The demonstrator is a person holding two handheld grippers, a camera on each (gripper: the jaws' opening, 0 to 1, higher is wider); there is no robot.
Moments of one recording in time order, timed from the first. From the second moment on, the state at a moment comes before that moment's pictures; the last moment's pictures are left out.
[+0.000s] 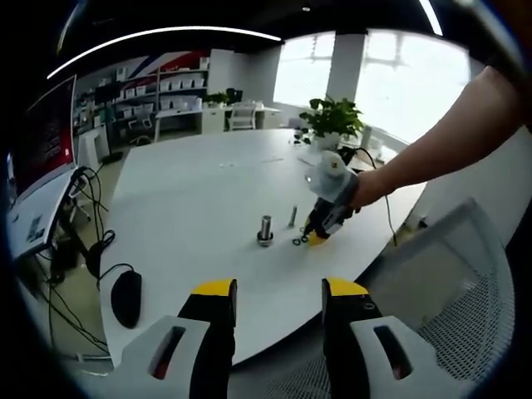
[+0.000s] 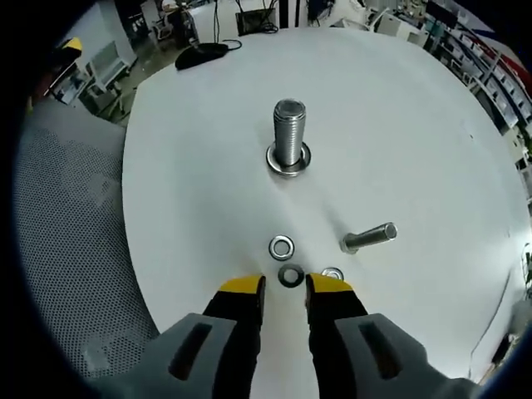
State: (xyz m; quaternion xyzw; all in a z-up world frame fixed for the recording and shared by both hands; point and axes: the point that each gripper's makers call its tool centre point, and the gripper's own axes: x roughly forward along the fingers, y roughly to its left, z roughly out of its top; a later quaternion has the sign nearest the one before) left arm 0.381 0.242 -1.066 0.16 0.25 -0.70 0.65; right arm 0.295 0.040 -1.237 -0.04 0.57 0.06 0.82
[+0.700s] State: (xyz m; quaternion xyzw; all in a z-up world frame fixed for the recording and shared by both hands) left arm 0.380 0.242 -1.067 0.16 0.25 -0.70 0.64; right arm 0.297 0.037 -1.239 -0.08 0.62 0.09 0.78
